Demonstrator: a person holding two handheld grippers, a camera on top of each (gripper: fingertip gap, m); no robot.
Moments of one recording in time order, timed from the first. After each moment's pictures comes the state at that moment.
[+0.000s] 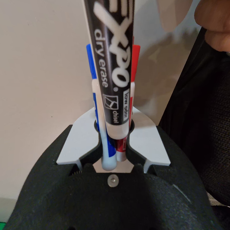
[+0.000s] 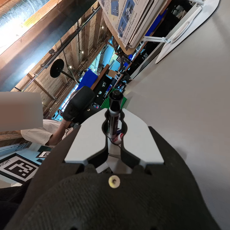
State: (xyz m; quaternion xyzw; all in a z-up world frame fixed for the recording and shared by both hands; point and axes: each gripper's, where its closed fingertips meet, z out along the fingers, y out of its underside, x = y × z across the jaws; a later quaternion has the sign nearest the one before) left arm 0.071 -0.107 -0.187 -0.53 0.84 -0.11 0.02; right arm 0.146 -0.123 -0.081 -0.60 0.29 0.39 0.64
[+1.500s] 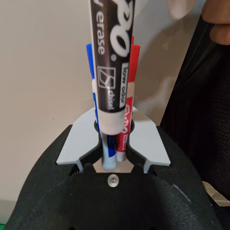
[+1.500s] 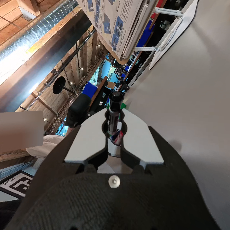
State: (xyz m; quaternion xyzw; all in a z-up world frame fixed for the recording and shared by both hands) left arm 0.070 -0.107 -0.187 -0.50 0.86 -0.12 0.03; right arm 0.152 -0.138 -0.084 -0.55 0.34 0.39 0.65
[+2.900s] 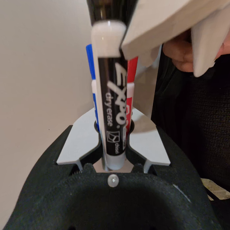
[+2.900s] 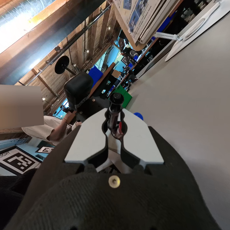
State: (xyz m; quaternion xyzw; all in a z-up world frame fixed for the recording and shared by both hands) left arm 0.071 -0.122 -0.174 -0.46 0.87 -0.20 0.03; right arm 0.113 -0.124 -0.076 -0.59 0.26 0.39 0.65
